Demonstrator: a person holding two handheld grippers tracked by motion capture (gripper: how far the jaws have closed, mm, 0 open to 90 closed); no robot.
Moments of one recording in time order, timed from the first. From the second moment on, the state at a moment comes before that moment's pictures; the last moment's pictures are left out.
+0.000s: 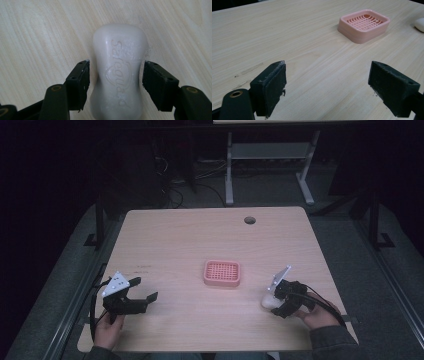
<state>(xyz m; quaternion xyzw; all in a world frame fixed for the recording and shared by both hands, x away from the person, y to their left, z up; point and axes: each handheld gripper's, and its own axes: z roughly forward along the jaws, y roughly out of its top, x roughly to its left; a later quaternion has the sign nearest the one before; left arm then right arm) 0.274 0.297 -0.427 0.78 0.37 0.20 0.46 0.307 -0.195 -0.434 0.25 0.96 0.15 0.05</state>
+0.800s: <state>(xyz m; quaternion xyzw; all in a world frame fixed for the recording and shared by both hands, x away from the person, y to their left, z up) 0.274 0.298 -0.426 0.78 0.38 0.20 0.46 0.317 -0.190 -0.441 0.25 0.96 0.12 0.01</state>
